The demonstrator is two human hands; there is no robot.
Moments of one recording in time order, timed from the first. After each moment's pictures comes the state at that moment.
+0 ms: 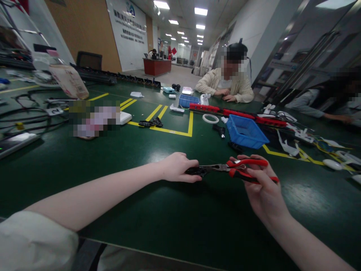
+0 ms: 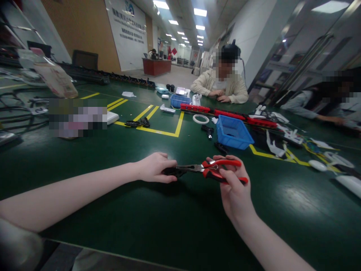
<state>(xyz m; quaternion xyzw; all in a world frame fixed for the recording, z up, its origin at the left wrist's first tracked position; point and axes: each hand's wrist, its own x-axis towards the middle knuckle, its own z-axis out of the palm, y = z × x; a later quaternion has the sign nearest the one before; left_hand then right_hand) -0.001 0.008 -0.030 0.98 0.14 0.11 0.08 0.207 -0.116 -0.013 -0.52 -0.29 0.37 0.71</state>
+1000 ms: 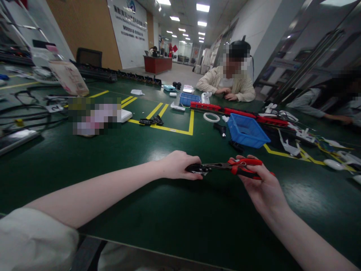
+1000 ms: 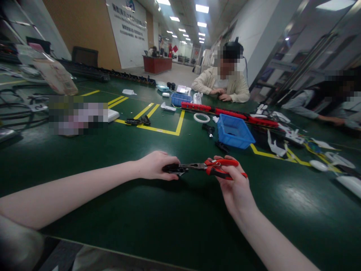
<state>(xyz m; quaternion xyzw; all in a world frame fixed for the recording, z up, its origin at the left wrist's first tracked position) -0.002 0.009 -0.032 0.97 0.16 0.13 0.16 0.206 -0.108 -0.005 -0.56 -0.17 0.40 0.70</state>
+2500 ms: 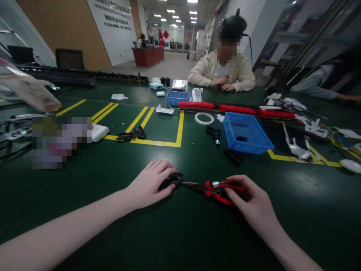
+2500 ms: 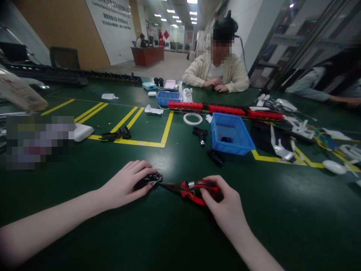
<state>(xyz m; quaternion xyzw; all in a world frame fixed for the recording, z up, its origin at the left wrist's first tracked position) -0.014 0.025 -0.031 0.94 0.29 0.11 0.16 0.264 -0.094 -0.038 -0.70 -0.54 0.26 0.38</state>
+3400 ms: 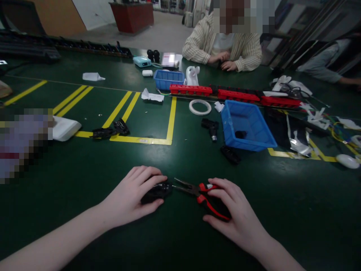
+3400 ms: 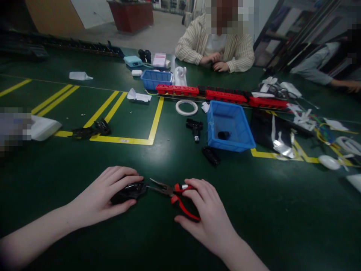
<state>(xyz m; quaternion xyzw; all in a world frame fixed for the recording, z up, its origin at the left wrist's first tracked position) -0.022 0.026 -0.034 0.93 0.30 0.10 0.21 0.259 -0.095 -0.040 -0.61 -0.76 0.13 0.21</state>
